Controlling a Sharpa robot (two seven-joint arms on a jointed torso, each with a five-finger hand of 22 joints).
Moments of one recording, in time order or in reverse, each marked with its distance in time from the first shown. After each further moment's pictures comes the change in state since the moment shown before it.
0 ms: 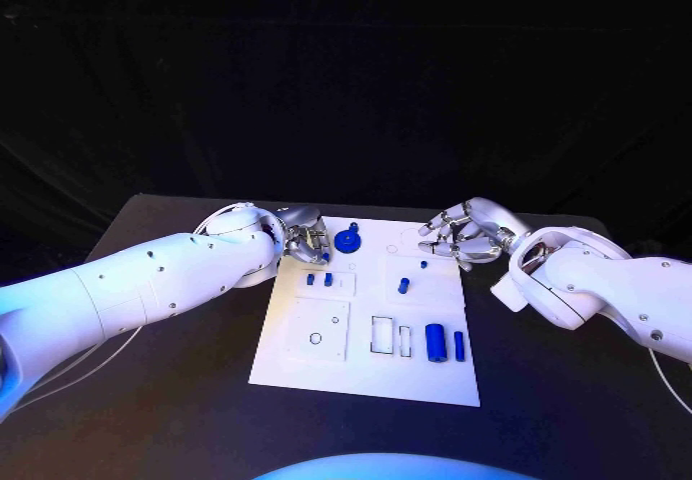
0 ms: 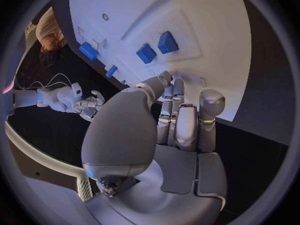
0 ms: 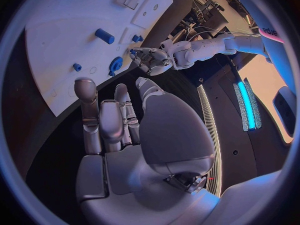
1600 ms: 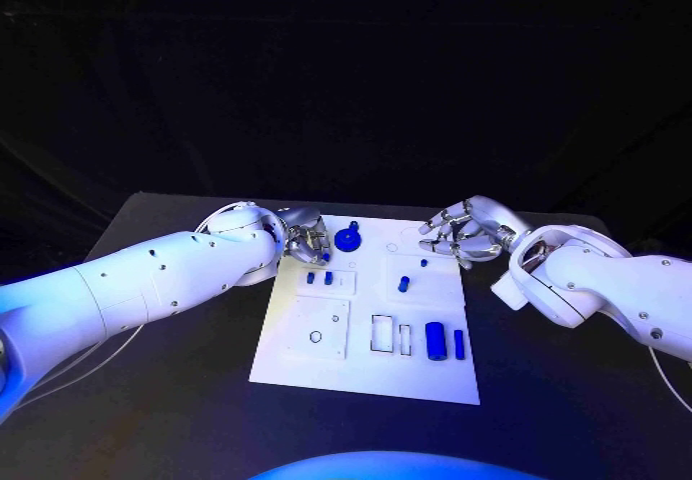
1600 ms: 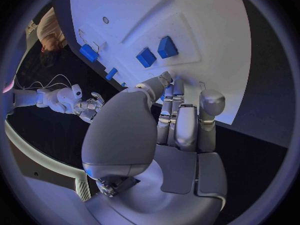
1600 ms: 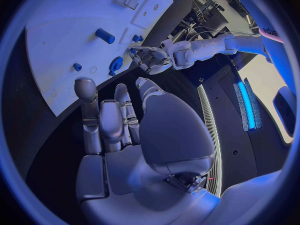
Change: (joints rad) left arm -0.001 0.006 -0.001 -0.009 0.000 0.024 -0.001; left_hand 0.000 0.000 0.000 0.000 0.000 -0.024 0.012 -0.032 -0.016 0.009 0.009 -0.024 -0.002 0.000 0.000 0.000 0.004 0.000 0.000 0.000 0.000 -0.005; right arm 0.000 0.000 0.000 -0.003 0.000 0.000 0.000; right_hand 0.000 0.000 0.003 0.003 0.000 0.000 0.000 0.000 0.000 0.004 -0.004 0.000 -0.006 0.000 0.000 0.000 -0.002 0.000 0.000 0.000 -0.005 -0.002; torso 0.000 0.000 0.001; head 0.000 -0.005
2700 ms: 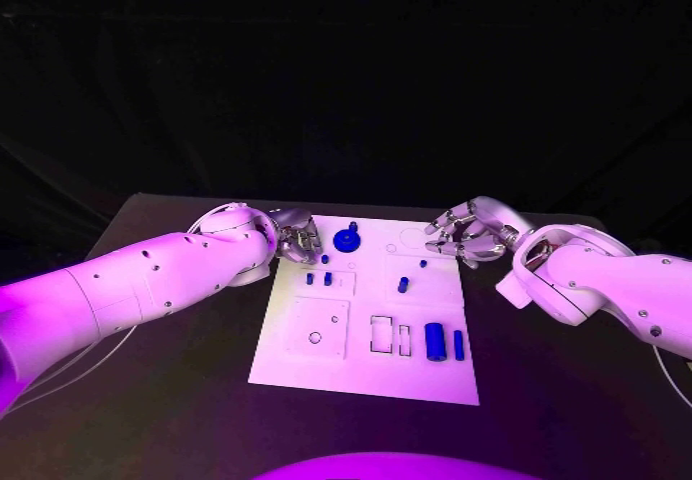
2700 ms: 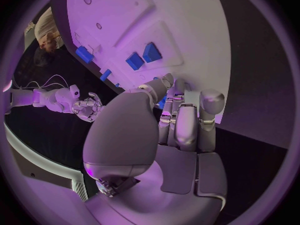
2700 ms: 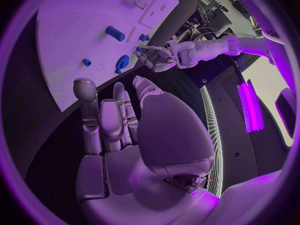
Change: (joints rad) left arm -0.001 -0.019 0.000 -0.016 0.002 0.007 -0.015; left_hand 0.010 -0.018 0.016 -0.016 0.000 -0.064 0.011 -0.041 -0.042 0.013 0.009 -0.022 0.002 -0.004 0.004 0.000 -0.023 0.000 -0.007 0.007 -0.005 -0.012; right arm 0.000 -0.001 0.000 -0.033 -0.020 0.010 -0.014; right_hand 0.052 -0.013 0.045 -0.031 -0.082 0.002 0.006 0.008 0.002 -0.011 0.011 -0.207 -0.162 -0.001 0.006 -0.006 0.014 0.000 0.027 0.000 0.017 0.027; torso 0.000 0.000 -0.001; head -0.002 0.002
